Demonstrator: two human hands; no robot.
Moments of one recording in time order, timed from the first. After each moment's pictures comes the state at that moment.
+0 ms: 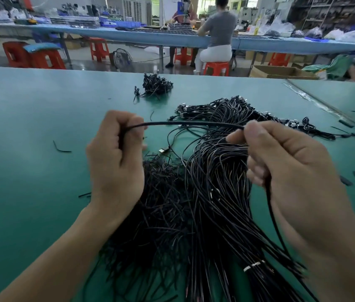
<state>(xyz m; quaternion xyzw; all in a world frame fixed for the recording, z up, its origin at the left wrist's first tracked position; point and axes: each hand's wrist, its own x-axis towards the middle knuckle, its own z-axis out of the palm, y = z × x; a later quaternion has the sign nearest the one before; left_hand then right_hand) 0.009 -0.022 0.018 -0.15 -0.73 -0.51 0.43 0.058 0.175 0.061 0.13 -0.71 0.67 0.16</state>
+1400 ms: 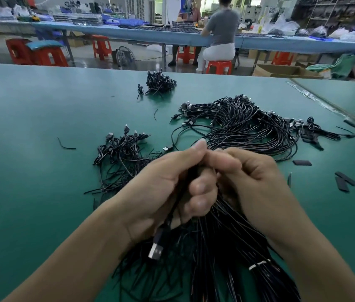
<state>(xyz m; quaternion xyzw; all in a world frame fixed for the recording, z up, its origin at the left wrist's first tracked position) 0.036 0.003 0.036 -0.20 -0.40 -0.84 -0.31 0.044 0.163 0.027 0.16 -0.76 0.62 0.05</state>
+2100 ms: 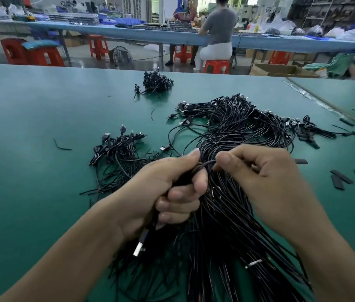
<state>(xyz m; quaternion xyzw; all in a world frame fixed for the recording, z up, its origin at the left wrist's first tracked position) 0.026 -0.003 0.028 -0.14 -0.46 -0.80 -0.36 0.047 0.181 0.040 0.13 -0.85 0.48 0.16</state>
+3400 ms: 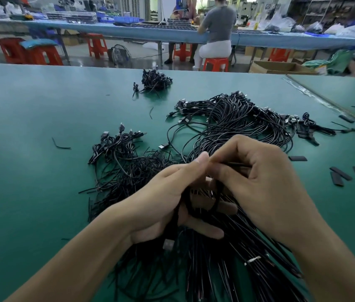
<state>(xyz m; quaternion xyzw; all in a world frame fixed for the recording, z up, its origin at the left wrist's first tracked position) 0.035 0.009 0.011 -0.15 -0.54 -0.77 -0.30 0.046 0.177 0.034 0.18 -0.84 0.49 0.15</state>
